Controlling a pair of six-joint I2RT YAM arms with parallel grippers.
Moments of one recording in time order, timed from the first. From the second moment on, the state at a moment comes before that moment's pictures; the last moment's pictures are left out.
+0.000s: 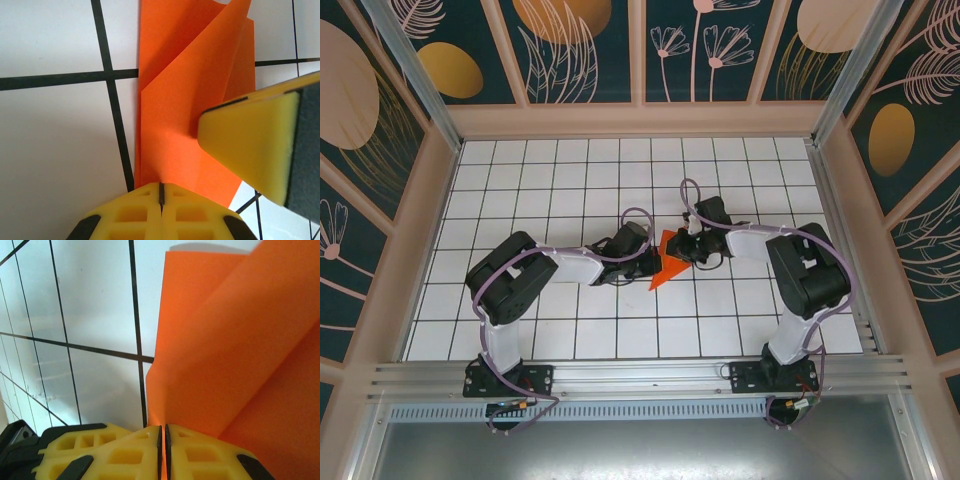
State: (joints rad) left arm -0.81 1.91 0.93 0.18 0.20 -0.86; right arm 0.43 1.77 0.87 -0.11 -0.54 0.65
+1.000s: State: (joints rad) left arm -0.81 1.81 0.93 0.21 0.24 -0.88; right arm 0.42 1.76 0.80 -0.02 -0.47 0.73
